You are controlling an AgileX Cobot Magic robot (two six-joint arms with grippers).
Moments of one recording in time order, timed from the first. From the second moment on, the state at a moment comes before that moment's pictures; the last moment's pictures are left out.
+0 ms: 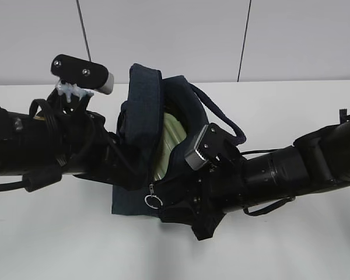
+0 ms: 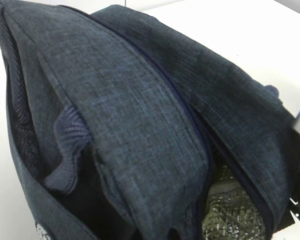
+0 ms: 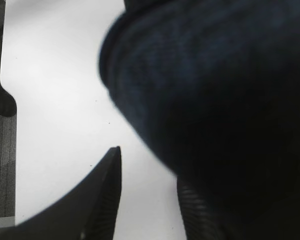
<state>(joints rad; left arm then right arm) -0.69 1.45 -0.73 -0.89 0.04 0.84 0.38 1.92 -0.82 1.79 0.81 -2.29</state>
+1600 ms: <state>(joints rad) -0.69 1.45 -0.73 -0.93 0.04 0.84 0.42 2.00 -0.89 1.79 0.84 -2.20</state>
